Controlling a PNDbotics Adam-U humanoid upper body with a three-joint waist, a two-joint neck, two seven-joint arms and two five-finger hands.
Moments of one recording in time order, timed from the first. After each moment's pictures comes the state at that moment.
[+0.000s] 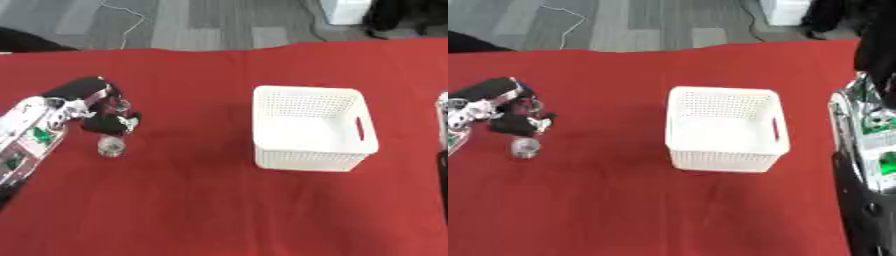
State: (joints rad) left arm -0.58 0.74 -0.44 -1.51 -0.63 0.32 -0.39; right arm -0.45 -0.28 -0.01 -1.99 0.02 -0.67 -0.19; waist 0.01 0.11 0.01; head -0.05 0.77
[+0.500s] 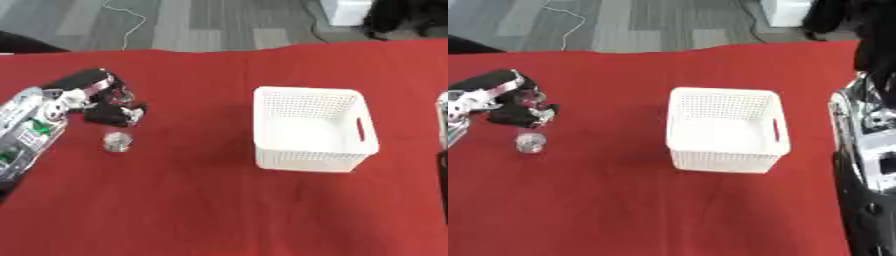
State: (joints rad) left arm -0.61 0.75 -0.43 -1.56 -0.47 0.39 -0.39; right arm -0.45 -0.28 -0.01 -1.99 0.02 -0.67 -0.19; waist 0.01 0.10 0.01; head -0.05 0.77
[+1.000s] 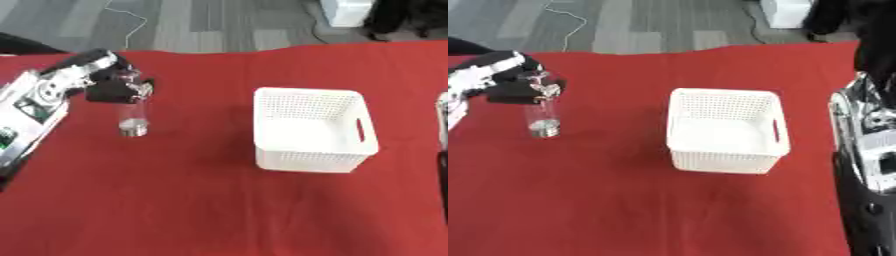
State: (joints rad) left arm -0.65 0.73 -0.41 -1.60 -0.22 0.48 -0.32; right arm -0.45 -0.28 -0.01 -1.99 0.02 -0.67 -0.19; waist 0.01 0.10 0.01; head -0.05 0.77
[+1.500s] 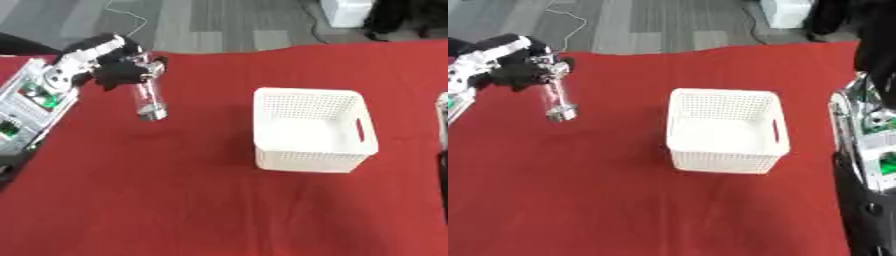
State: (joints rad) left arm -0.70 0.69 -0.41 -1.60 -0.08 0.52 -0.22; right arm -0.45 -0.28 -0.01 -1.99 0.02 -0.67 -0.19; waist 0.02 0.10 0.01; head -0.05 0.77
